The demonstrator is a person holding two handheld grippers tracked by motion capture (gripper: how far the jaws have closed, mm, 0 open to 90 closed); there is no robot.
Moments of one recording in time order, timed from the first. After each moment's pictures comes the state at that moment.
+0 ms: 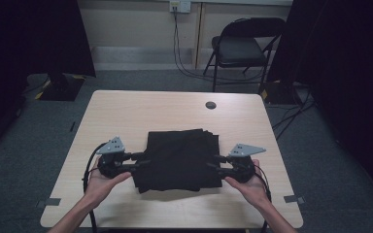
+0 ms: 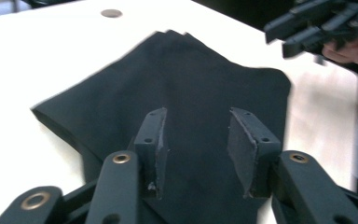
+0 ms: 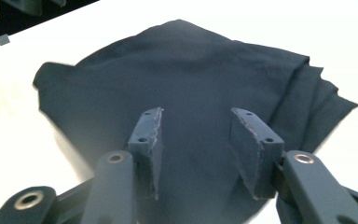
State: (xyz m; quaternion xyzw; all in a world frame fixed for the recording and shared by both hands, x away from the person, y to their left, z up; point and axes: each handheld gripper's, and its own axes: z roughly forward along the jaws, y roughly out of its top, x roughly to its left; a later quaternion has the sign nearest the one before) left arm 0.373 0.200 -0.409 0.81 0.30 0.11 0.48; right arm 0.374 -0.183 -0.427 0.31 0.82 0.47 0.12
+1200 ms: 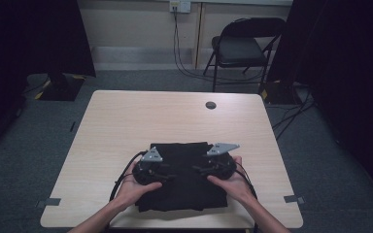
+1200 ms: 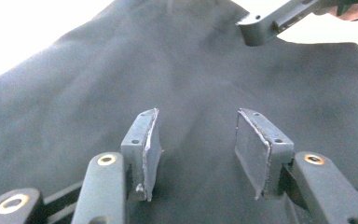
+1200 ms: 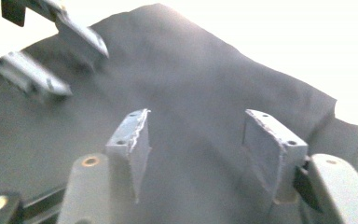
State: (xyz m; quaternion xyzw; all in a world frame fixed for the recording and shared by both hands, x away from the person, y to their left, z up) left arm 0.381 0.125 -0.462 0.85 0.29 0.04 0.43; right arm 0.392 -0.142 -0.449 0.30 0.85 0.41 0.12
